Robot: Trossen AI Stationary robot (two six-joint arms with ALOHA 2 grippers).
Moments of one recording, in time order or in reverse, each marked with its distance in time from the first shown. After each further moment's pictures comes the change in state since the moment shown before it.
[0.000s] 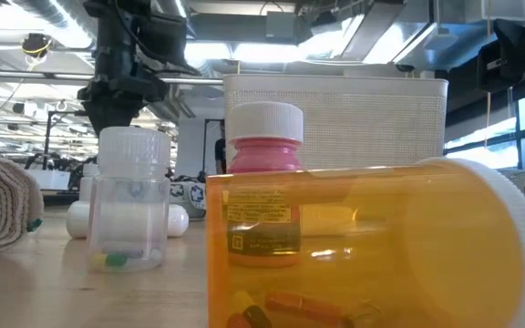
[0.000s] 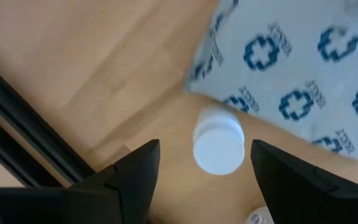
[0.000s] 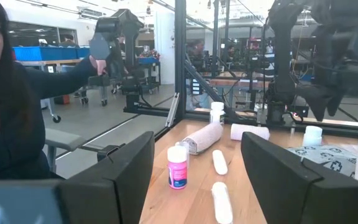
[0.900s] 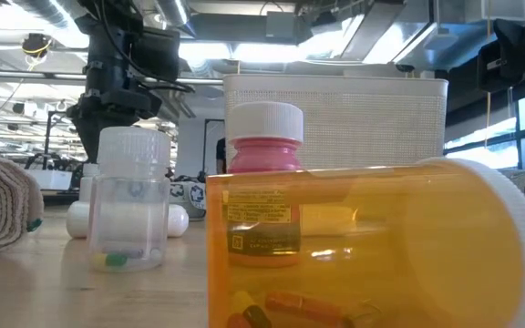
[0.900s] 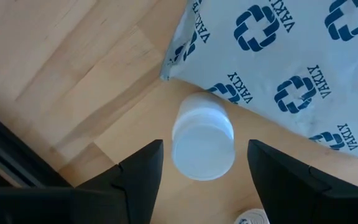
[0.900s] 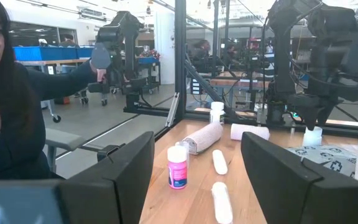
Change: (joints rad) left arm 0.000 -0.009 -0.112 0.115 0.072 -0.026; right arm 0.000 0.000 0.000 0.000 0.000 0.000
